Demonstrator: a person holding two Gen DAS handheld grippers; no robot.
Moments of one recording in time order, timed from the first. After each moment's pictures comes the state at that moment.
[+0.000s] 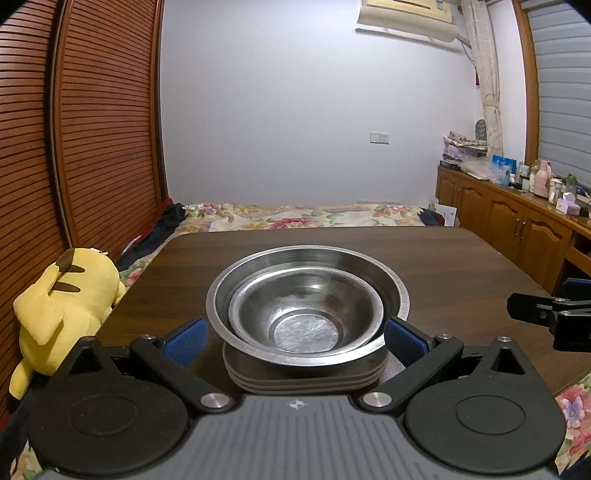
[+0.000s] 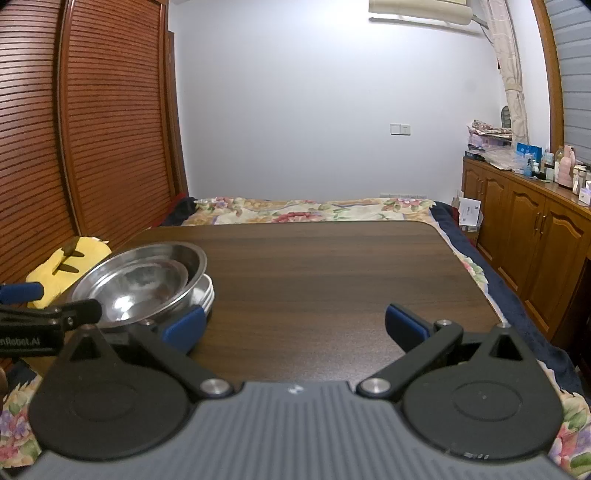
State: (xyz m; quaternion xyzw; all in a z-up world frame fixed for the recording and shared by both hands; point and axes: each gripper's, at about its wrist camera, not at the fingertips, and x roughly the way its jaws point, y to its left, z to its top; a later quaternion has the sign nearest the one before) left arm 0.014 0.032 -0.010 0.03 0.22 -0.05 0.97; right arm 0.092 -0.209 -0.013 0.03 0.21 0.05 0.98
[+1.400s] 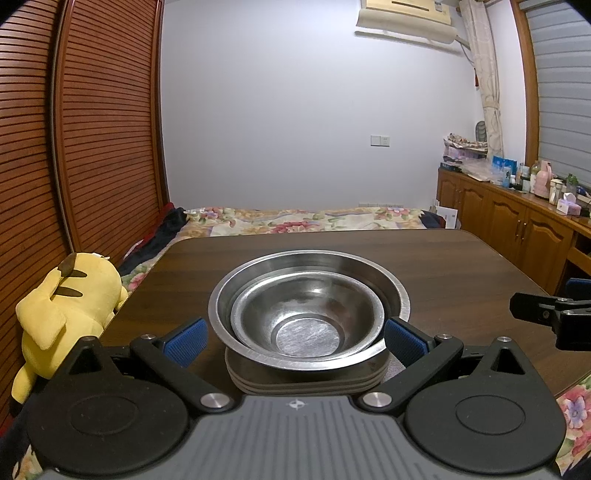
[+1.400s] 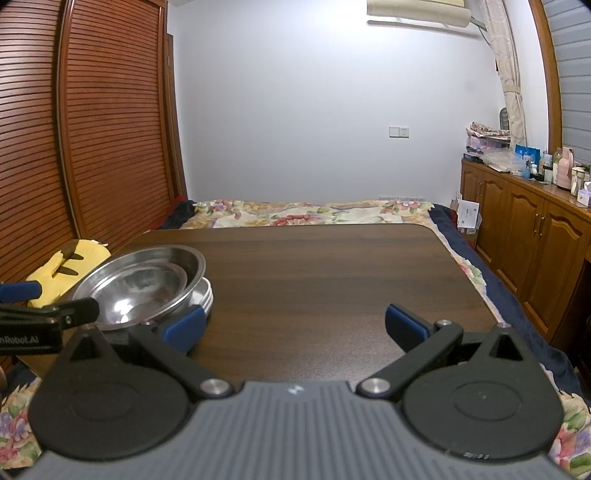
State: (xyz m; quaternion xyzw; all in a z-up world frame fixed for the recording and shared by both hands) left arm 0.012 0.030 -0.006 0.03 0.21 -0.04 0.98; right arm 0.089 -0.208 -0.013 0.03 0.20 0.05 0.98
